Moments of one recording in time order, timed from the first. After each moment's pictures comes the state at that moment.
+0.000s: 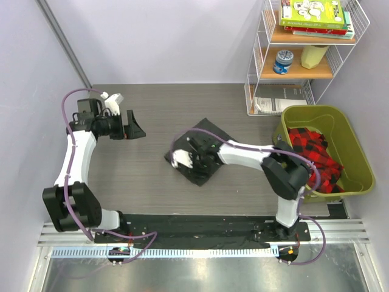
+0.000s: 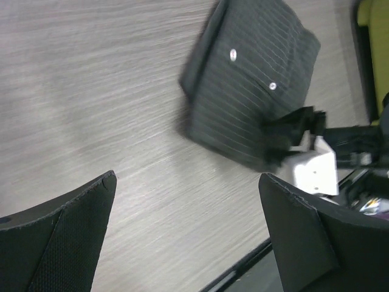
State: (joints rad) left arm 0.16 1.40 1.21 -0.72 0.71 0.04; right arm 0.85 1.91 1.26 -0.46 -0.21 -0.67
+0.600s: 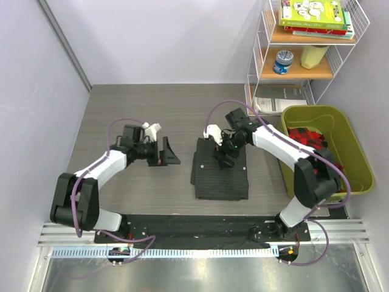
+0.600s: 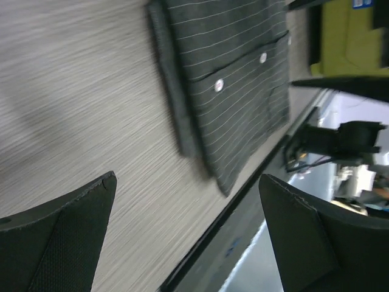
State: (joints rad) left arm -0.19 1.39 0.76 -0.28 0.77 -0.32; right arm 0.51 1.61 1.20 -0.76 -0.44 -0.74
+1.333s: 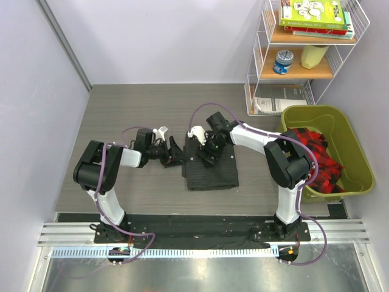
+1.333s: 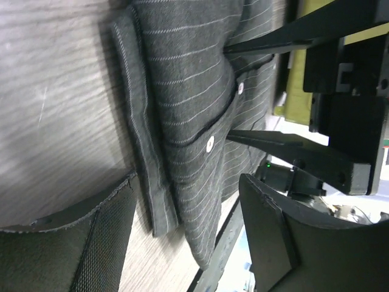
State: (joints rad) left arm -0.27 1.80 0.70 0.38 0.83 -0.75; right arm 0.59 1.93 1.30 -0.54 -0.39 -0.54
